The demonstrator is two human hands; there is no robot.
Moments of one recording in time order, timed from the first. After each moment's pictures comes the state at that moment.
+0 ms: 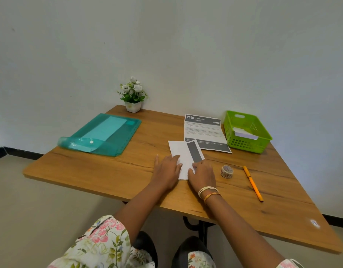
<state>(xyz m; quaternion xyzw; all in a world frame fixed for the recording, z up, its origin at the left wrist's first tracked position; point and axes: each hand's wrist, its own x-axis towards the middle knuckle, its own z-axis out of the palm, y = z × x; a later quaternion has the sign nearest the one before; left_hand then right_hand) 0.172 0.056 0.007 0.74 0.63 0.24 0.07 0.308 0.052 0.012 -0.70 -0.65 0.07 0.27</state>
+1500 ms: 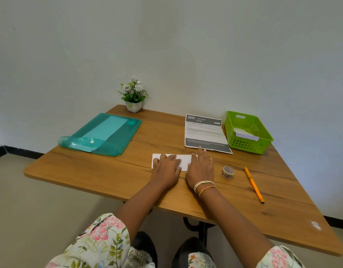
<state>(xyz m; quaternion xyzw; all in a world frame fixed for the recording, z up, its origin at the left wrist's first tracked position) 0.166 0.059 0.013 0.76 0.63 0.18 0.00 0.297 0.067 0.016 -0.69 -0.71 -0.05 0.14</state>
